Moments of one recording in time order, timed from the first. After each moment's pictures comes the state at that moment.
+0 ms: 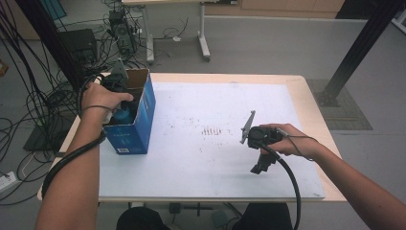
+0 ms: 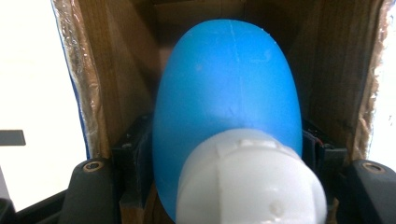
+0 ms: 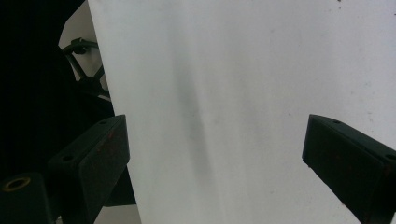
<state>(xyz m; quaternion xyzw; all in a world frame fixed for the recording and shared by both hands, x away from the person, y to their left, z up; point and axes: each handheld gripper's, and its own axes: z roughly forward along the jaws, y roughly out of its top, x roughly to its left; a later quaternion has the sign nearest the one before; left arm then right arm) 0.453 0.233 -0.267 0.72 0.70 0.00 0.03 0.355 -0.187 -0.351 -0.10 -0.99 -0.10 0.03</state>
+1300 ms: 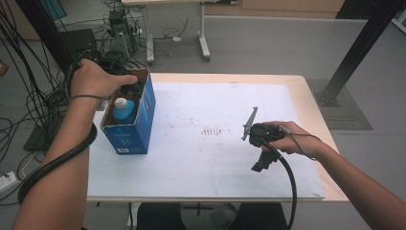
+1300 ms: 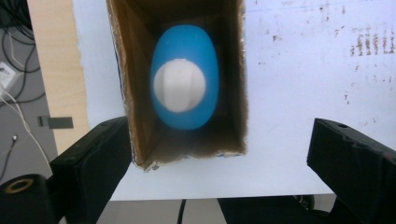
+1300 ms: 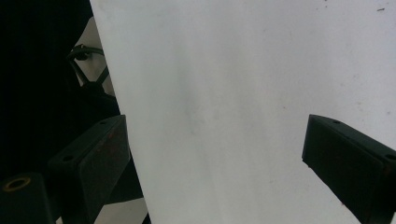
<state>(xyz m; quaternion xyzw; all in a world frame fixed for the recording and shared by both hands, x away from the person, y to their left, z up) 0.416 0.189 -0.176 0.74 0.67 0.07 0.02 0.355 -0.190 -0.340 -0.12 -0.99 -0.10 0.03</state>
